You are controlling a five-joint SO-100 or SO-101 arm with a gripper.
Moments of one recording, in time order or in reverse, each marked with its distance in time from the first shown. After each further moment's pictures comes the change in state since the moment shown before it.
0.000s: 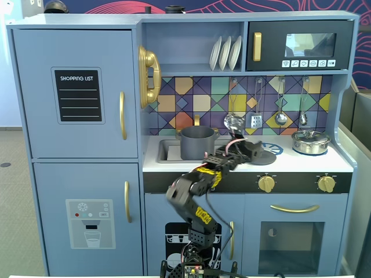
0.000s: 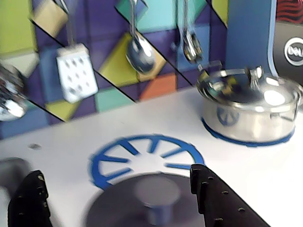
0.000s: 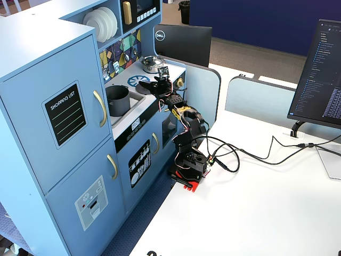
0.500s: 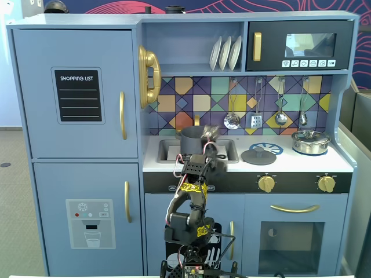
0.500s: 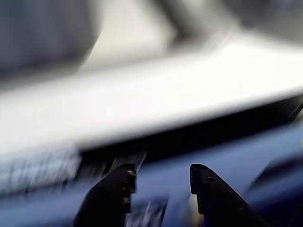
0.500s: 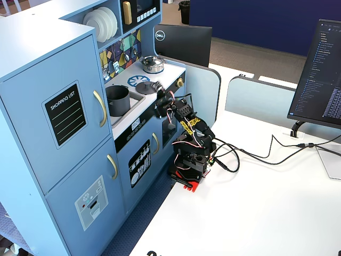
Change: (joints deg) arm -17.8 26.6 2.9 64.2 -3.7
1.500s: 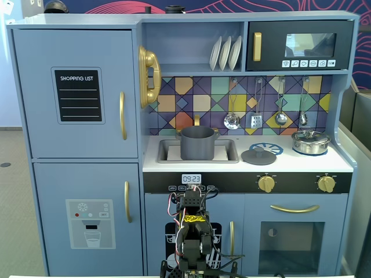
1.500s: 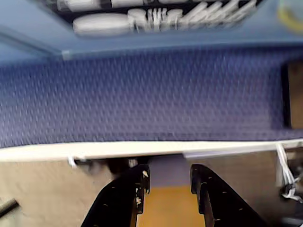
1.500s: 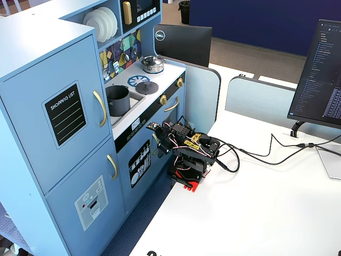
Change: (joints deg) arm -15.6 21.2 40.9 13.4 3.8
